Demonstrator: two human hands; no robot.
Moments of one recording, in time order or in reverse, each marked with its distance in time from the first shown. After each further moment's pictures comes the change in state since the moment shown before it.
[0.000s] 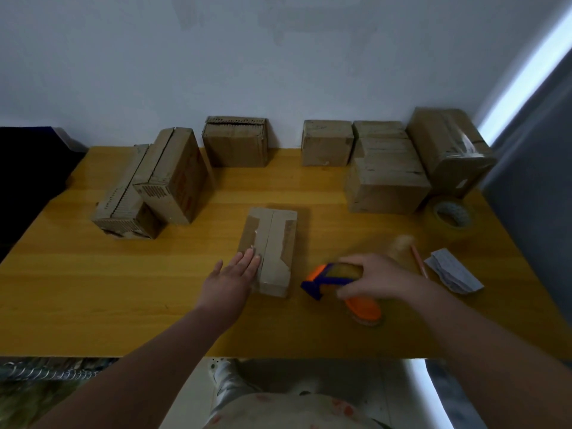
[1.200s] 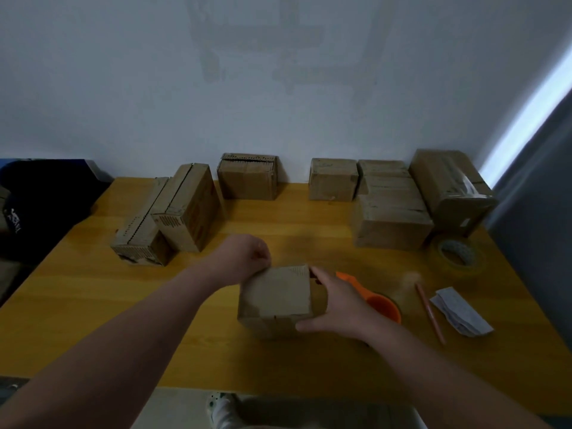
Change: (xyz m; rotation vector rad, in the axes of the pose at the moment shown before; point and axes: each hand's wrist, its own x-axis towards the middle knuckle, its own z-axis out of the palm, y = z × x) left_hand 0.028 -0.009 -0.130 -0.510 0.081 0.064; right_hand -0.007 -0.049 0.022 0.132 0.147 -0.375
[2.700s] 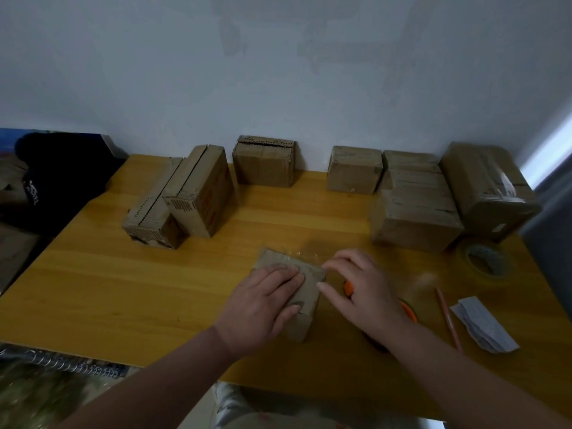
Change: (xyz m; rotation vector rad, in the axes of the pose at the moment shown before) left_hand -0.042 -0.017 0.086 0.262 0.394 0.405; right_hand 0.018 0.019 -0.007 -0.308 0.433 -0.399
